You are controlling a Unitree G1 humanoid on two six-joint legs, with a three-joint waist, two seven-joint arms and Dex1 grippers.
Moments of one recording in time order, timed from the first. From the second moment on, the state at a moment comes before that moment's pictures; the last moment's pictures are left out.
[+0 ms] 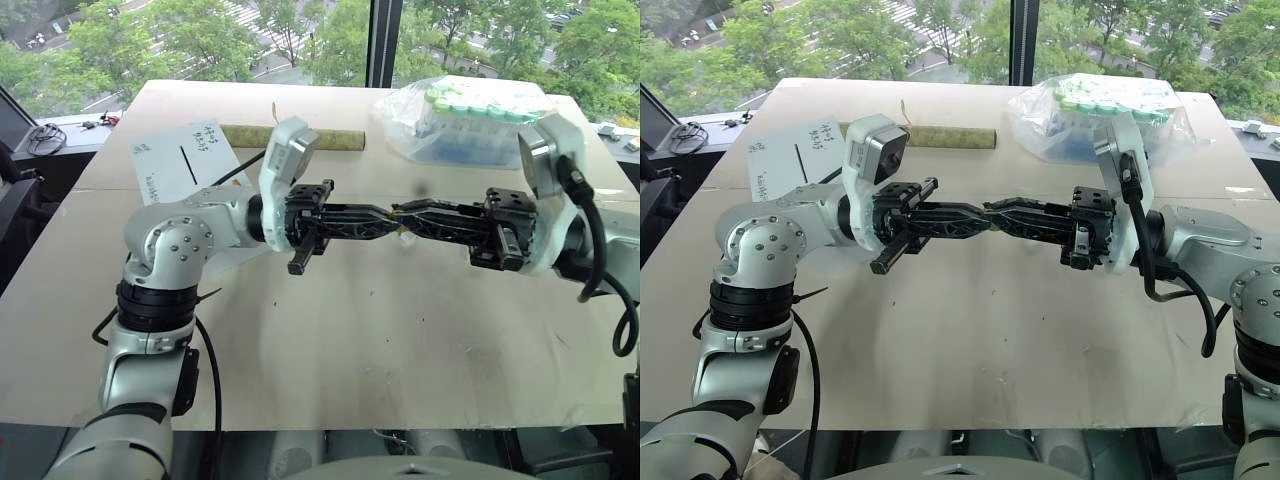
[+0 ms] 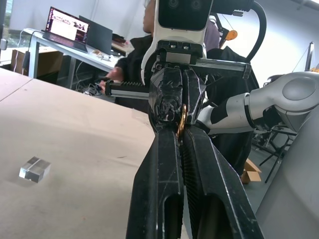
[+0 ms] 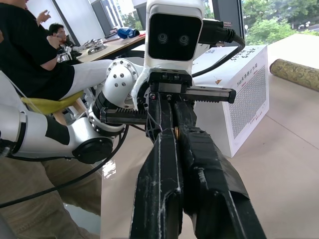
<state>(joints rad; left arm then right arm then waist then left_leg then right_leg) -0.74 0.56 0.00 -0.19 -1.04 1.02 -1.09 -0.57 -0.75 -0.15 -0.56 1.48 1.01 0.43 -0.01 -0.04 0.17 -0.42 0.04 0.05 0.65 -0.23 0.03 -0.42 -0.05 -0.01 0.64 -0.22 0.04</state>
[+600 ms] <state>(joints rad) -0.72 0.56 0.01 -0.20 -1.04 1.01 -1.06 -0.56 -0.76 -0.14 -0.60 1.50 0.97 0.46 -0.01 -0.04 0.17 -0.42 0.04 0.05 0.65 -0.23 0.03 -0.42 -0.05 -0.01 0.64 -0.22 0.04</state>
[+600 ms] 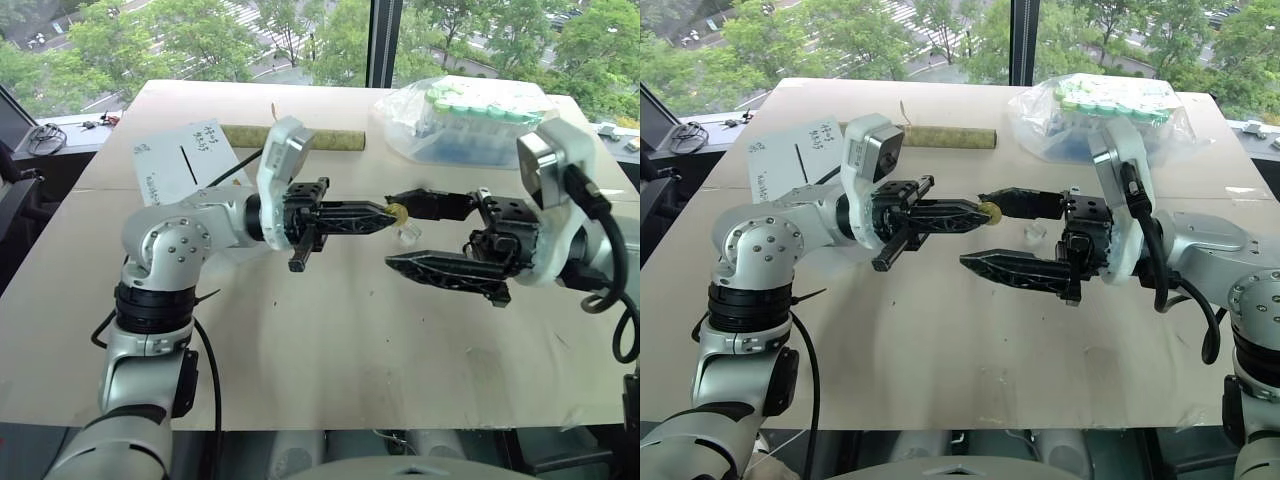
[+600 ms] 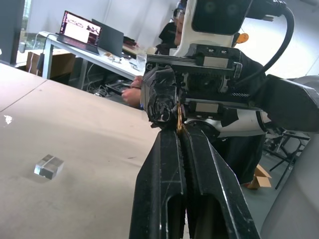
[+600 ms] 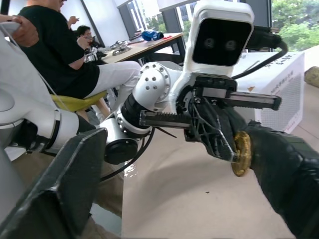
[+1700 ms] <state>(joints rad) -0.79 0.37 0.13 -0.58 -0.29 1.34 0.25 -0.25 -0.96 -0.50 -0.50 1.00 0.56 0.96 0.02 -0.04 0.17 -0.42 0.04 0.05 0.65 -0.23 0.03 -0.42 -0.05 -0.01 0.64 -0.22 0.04</state>
